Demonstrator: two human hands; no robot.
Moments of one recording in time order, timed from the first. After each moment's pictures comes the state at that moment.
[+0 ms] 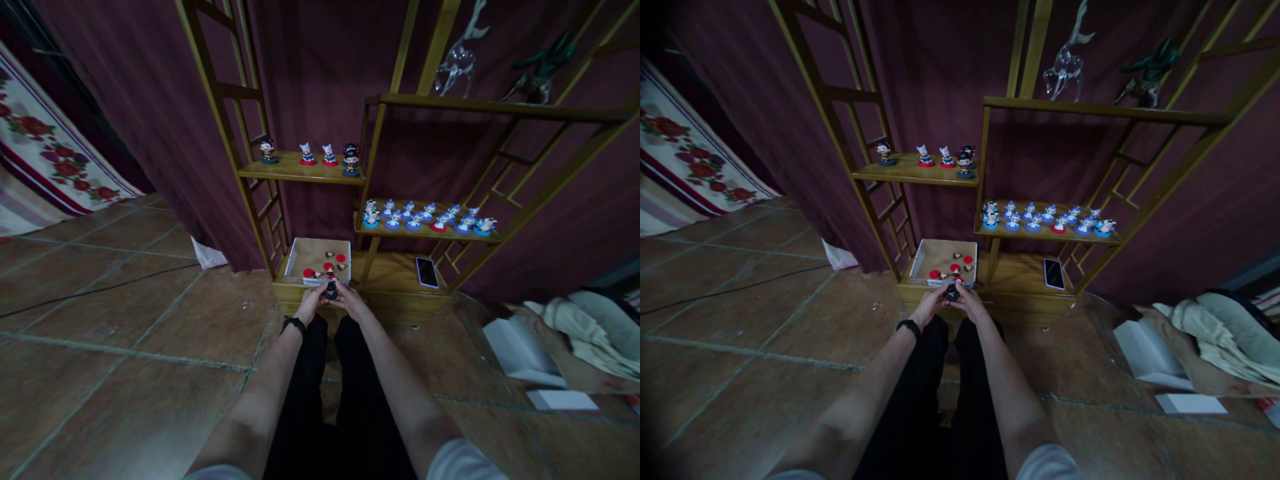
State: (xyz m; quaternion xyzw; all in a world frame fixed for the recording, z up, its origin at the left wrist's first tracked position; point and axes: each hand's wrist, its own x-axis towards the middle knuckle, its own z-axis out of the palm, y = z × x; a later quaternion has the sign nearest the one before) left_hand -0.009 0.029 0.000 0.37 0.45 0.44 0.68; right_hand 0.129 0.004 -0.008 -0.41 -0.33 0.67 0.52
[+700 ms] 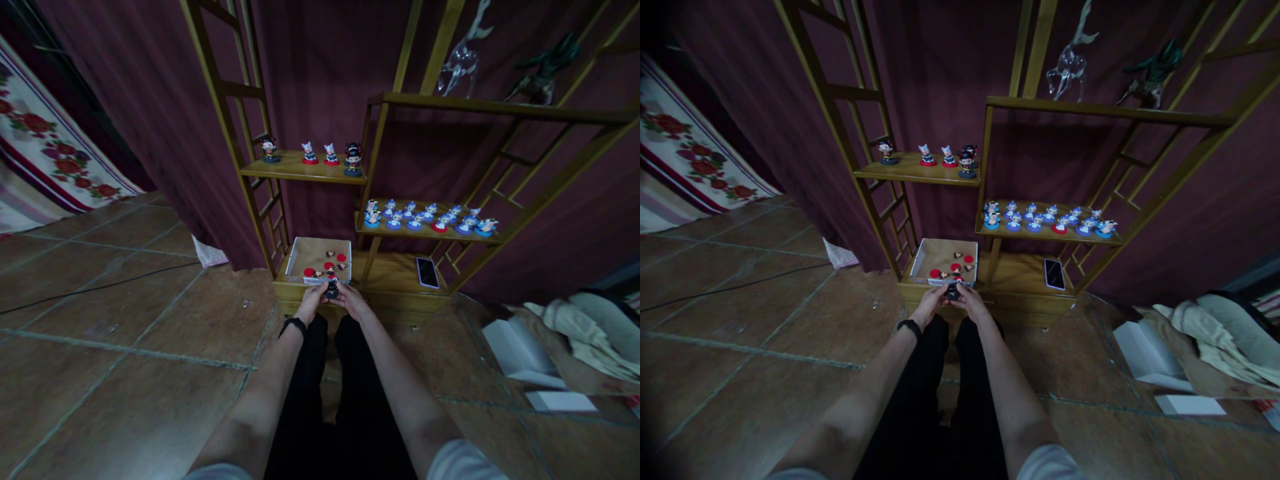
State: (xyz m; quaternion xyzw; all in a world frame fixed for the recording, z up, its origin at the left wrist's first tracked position) left_hand -0.010 0.030 -0.006 0.38 0.46 0.45 0.66; right_hand 0.131 0.005 -0.011 -0.42 -0.30 0.67 0.53
